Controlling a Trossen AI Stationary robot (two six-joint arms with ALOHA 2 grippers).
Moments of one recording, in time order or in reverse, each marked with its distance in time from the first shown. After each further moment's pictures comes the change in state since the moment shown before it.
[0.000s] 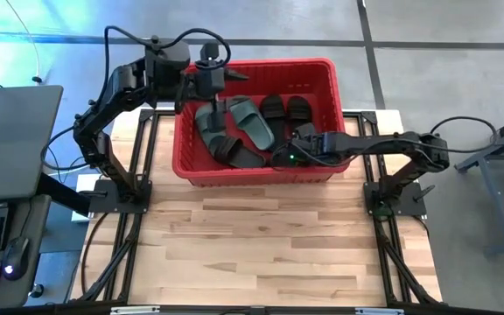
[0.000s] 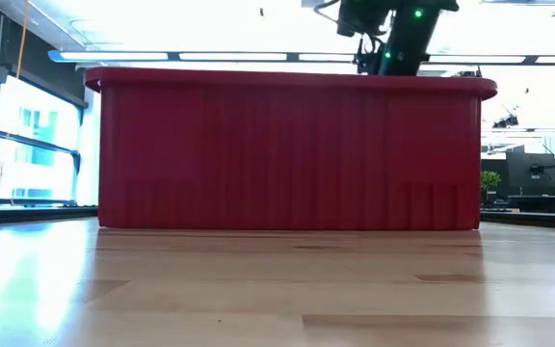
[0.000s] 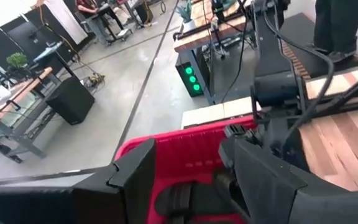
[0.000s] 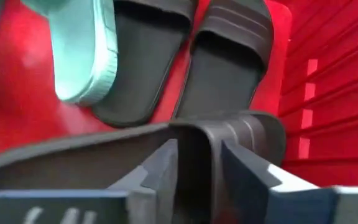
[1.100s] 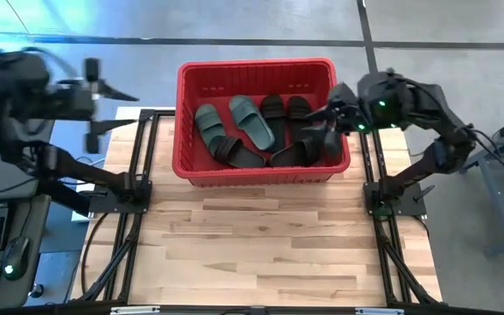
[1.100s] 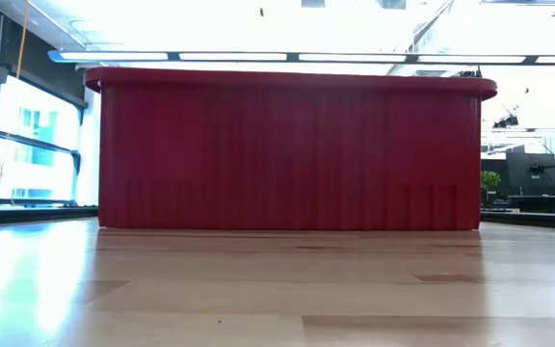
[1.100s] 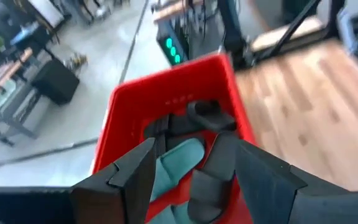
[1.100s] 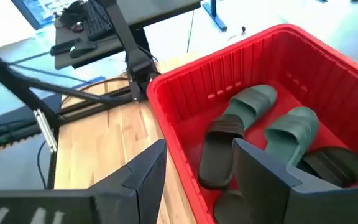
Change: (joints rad) left arm 0.000 -0.468 -0.016 -0.588 0.035 0.028; right arm 0.092 -0.081 0.988 -0.344 -0.542 -0.675
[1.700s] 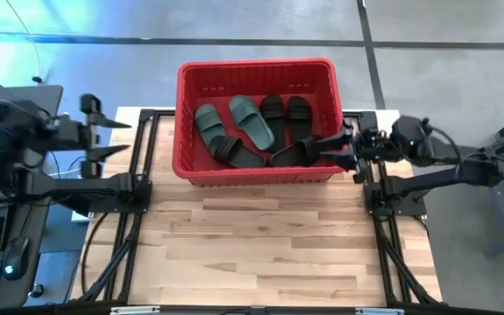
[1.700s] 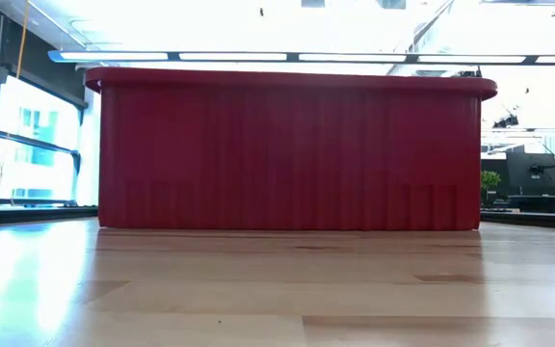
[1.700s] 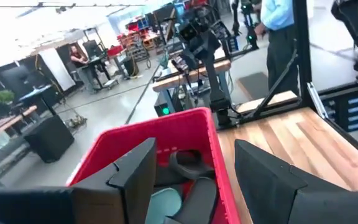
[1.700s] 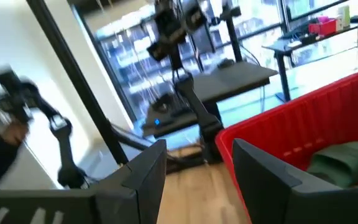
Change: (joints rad) left arm 0.000 -0.637 -0.913 0.607 0.134 -0.114; right arm 0.024 -0.665 -1.157 1.028 -0.179 0.088
